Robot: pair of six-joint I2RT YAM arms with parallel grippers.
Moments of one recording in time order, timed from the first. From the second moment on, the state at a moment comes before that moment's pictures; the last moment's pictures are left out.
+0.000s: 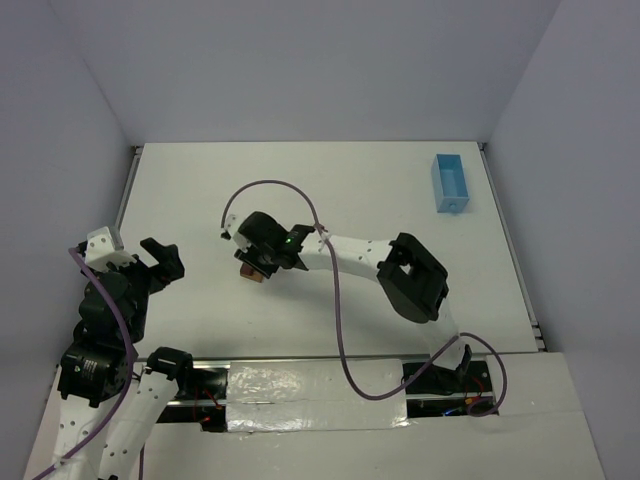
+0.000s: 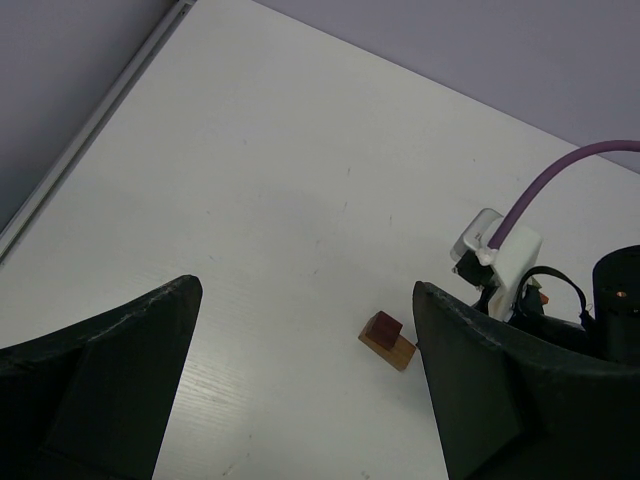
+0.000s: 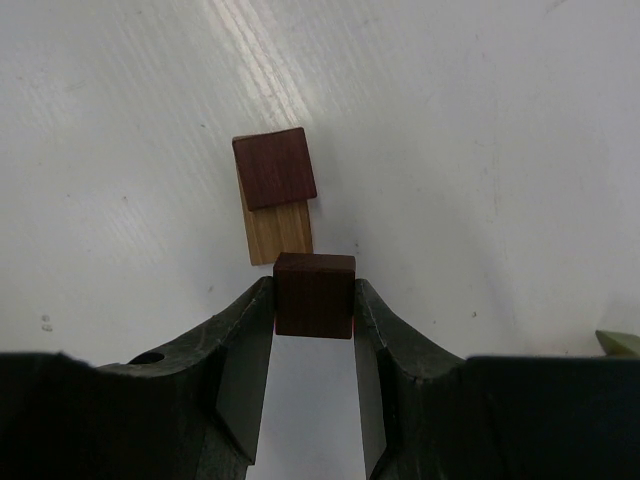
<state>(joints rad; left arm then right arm) -0.21 0.34 0.84 -0.72 -0.41 -0.40 1.03 2.06 1.59 -0.38 0.07 -0.11</state>
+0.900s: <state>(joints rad) -0.21 0.34 0.84 -0.72 -0.41 -0.40 1.03 2.17 1.71 -0.45 -0.01 -0.14</state>
